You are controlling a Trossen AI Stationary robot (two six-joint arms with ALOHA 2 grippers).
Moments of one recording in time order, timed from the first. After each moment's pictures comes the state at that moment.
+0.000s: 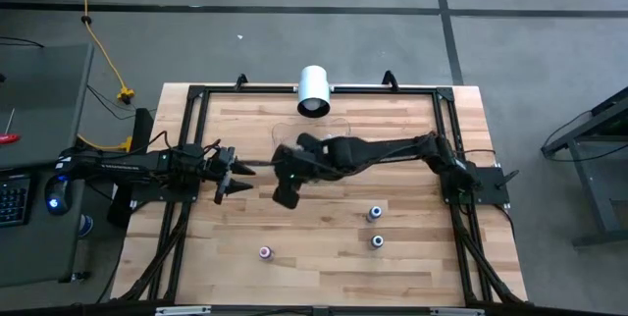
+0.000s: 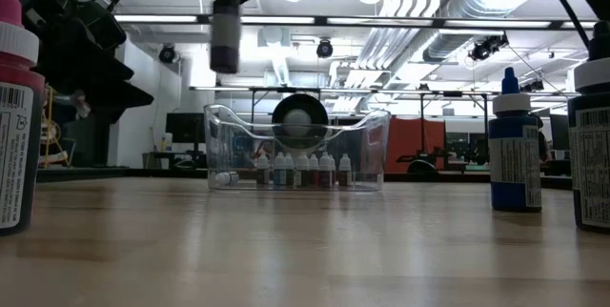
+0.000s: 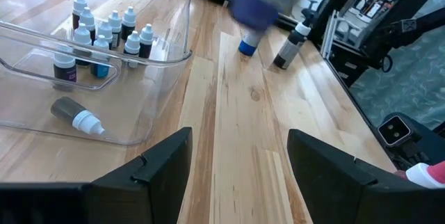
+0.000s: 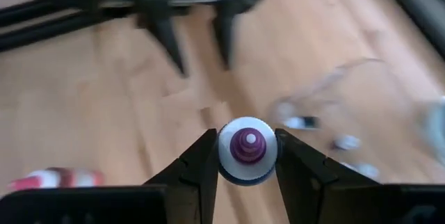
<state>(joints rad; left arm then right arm) 0.02 0.29 0.04 0.00 0.14 -0.35 0.14 2.18 2.31 -1.00 0.29 0.43</state>
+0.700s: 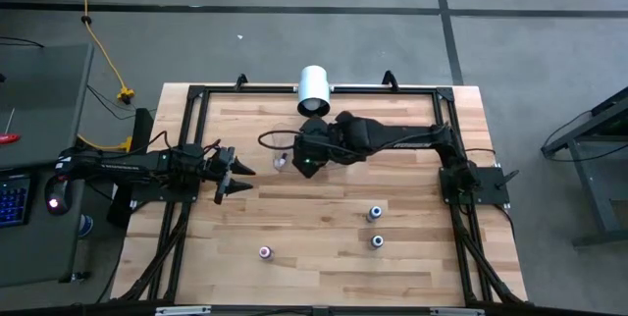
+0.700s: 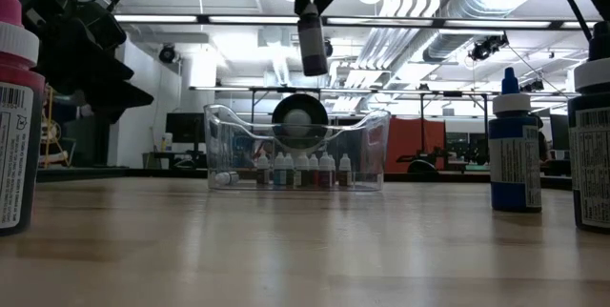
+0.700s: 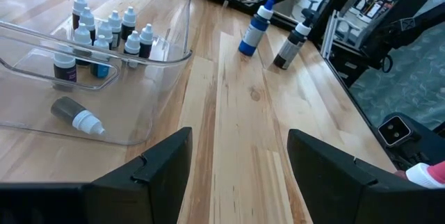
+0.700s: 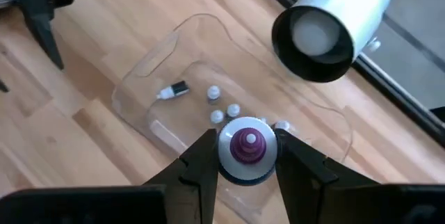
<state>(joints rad) 0.02 0.29 0.04 0.00 0.14 -0.35 0.09 2.09 2.31 -1.38 0.55 0.76</state>
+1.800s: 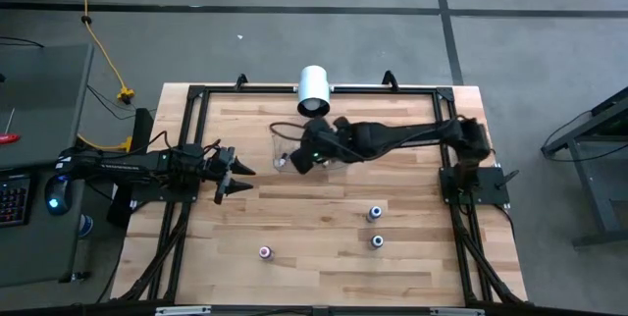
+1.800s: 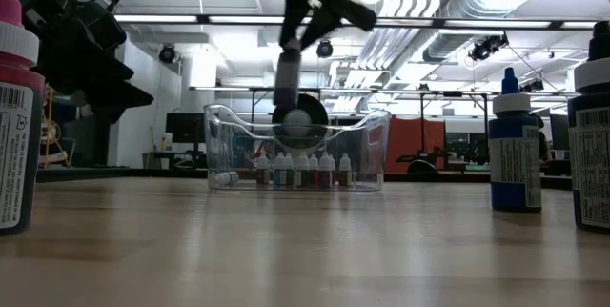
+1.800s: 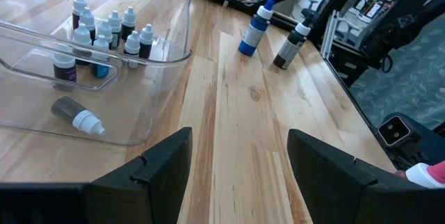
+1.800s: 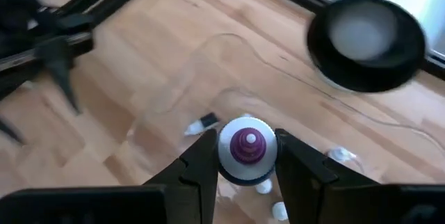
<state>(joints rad) 0.02 0.29 0.04 0.00 0.14 -0.35 0.03 1.89 1.74 -0.75 0.49 0.76</state>
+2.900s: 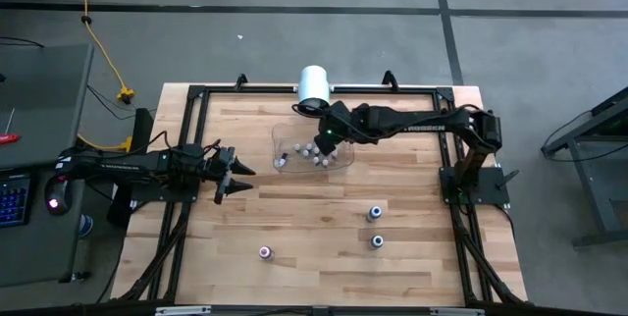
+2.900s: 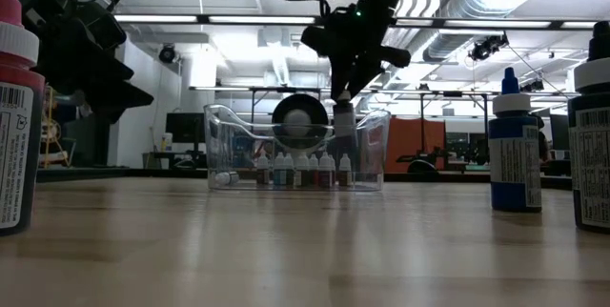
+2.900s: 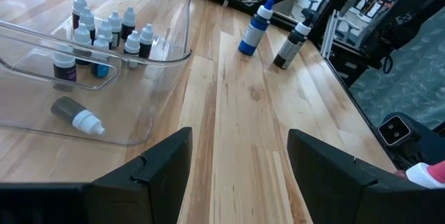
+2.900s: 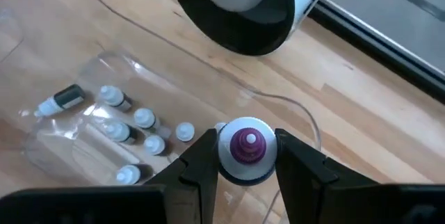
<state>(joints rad) 0.02 0.29 0.04 0.00 0.14 -0.35 -0.16 1.80 1.47 -0.76 0.45 0.67</state>
